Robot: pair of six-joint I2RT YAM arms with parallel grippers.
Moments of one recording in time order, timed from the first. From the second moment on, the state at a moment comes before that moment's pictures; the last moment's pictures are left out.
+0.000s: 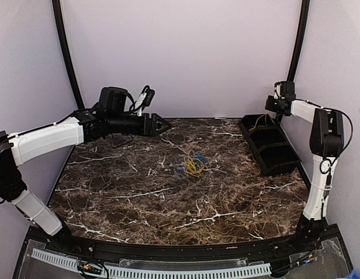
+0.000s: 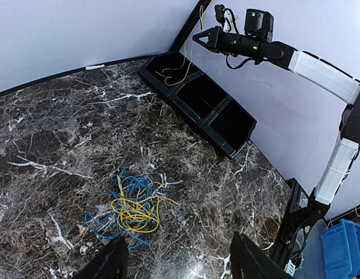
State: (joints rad) left arm -0.64 1.52 1.26 -0.18 0.38 -0.37; right arm -0.05 2.14 1.81 -0.16 -0.07 0.18
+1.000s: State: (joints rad) left arm -0.64 1.52 1.23 -0.17 0.39 -0.37; right arm 0.03 2.20 1.74 -0.23 0.02 0.26
